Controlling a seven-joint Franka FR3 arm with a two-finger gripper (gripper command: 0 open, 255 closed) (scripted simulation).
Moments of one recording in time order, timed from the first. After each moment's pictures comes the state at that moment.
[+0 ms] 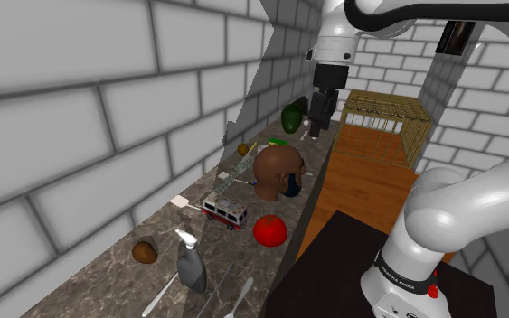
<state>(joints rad) 0.00 -0.81 0.04 -2.38 0.12 1.52 -0.12</state>
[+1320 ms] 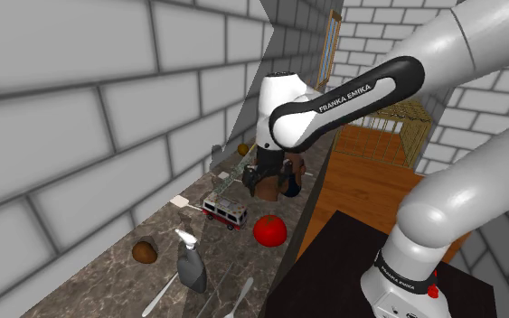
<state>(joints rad) -0.17 -0.45 0.46 -2.63 0.20 2.24 0.59</state>
